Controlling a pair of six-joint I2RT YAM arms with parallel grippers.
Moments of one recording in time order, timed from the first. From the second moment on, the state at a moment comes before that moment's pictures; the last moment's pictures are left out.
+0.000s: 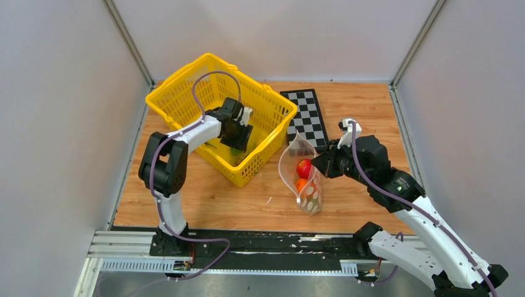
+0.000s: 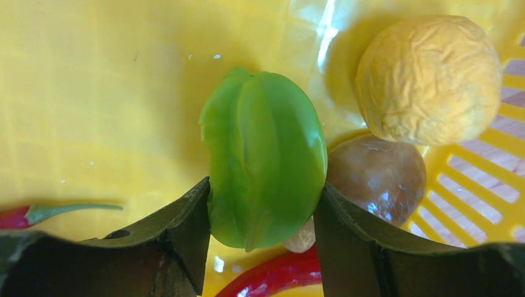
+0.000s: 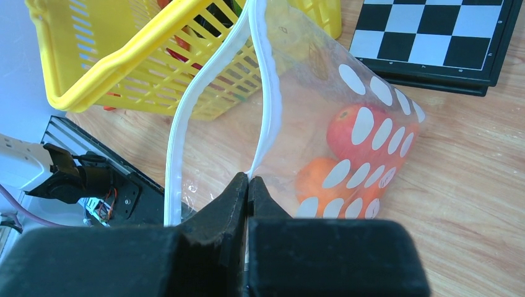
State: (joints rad) left arm -0.43 1.90 1.36 -0.58 0.11 -0.02; right arm 0.64 0.78 0.96 -0.65 -0.05 0.48
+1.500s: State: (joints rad) left arm -0.95 1.22 0.99 0.05 0.19 -0.64; right arm 0.64 0.75 0.95 -0.62 -0.03 0.49
